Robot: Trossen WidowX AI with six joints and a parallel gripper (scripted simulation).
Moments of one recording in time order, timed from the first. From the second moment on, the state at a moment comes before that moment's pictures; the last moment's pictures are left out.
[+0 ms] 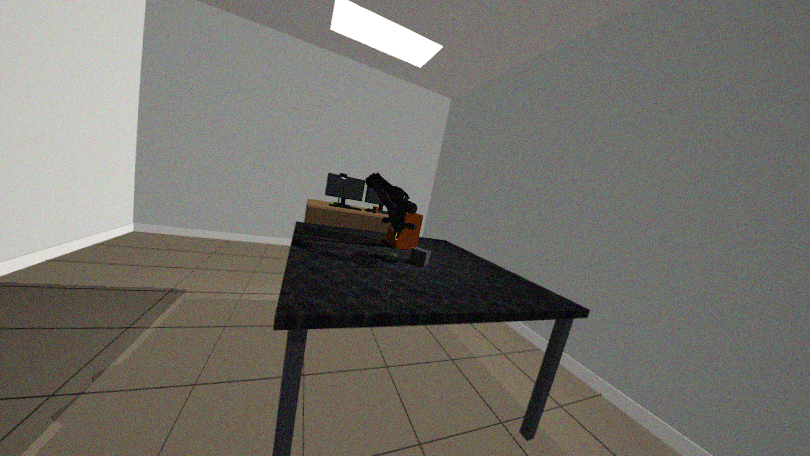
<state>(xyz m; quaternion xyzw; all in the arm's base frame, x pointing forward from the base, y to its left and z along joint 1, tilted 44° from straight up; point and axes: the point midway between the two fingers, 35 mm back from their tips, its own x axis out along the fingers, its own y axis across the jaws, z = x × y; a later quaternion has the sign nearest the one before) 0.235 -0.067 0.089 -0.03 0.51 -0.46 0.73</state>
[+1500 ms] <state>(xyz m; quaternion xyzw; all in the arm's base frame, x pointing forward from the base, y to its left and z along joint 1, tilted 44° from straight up) 0.243 -0.063 0.089 -0.49 0.69 -0.02 0.54</state>
